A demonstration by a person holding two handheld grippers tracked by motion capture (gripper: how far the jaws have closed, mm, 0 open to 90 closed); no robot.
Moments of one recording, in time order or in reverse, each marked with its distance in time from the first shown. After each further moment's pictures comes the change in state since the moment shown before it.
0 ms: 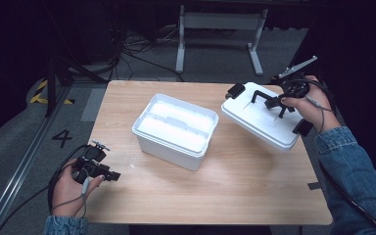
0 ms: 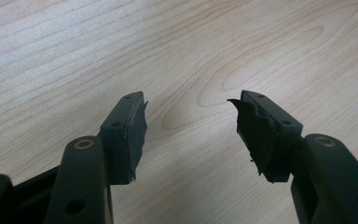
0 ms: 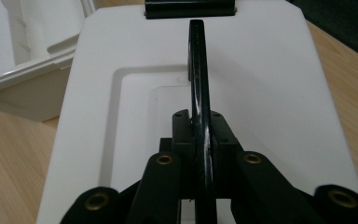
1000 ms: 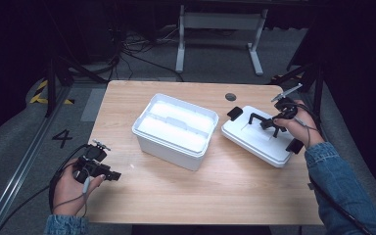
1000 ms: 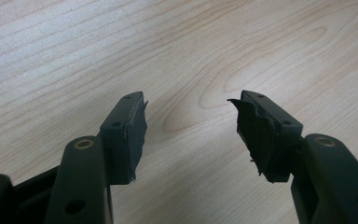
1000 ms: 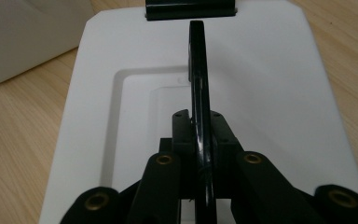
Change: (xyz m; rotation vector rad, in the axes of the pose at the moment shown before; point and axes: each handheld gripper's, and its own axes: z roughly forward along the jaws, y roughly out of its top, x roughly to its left) left arm 0.000 0.002 0.003 0.006 -0.008 -0.010; right arm -0.020 -0.058 0.074 0.084 0.055 0.068
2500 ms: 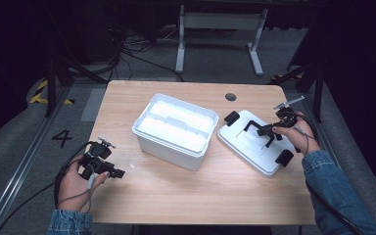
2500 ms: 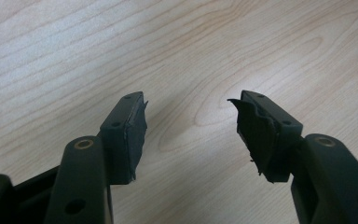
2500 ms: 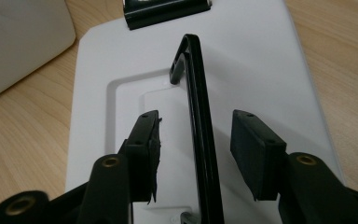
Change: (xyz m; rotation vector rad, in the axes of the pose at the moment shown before) left arm -0.002 0.014 0.007 0.011 -0.010 0.030; right arm -0.020 -0.034 0.031 -0.097 0.045 0.126
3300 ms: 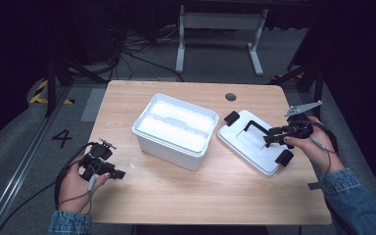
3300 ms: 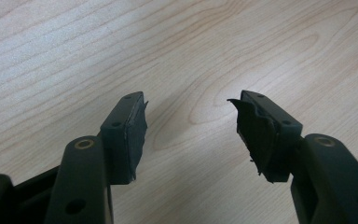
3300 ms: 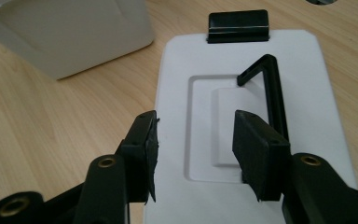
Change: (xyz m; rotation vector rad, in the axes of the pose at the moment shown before) left arm -0.005 -0.003 -0.001 0.001 0.008 0.009; right arm 0.065 -0.018 -0.062 -0.082 -0.002 -0.191
